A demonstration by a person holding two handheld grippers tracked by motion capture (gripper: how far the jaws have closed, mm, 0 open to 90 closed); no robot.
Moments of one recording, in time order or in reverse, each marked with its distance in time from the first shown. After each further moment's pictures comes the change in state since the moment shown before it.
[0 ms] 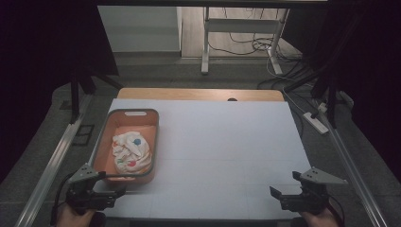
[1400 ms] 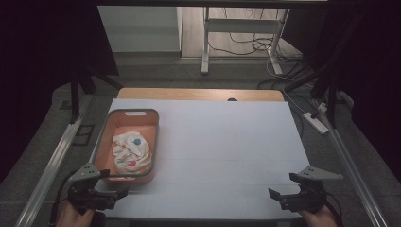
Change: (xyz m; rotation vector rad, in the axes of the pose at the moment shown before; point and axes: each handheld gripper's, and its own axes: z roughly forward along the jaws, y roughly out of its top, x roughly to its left) left arm 0.001 0.007 -0.001 -0.016 -0.100 0.058; right arm -0.004 0.001 0.007 0.071 0.072 0.014
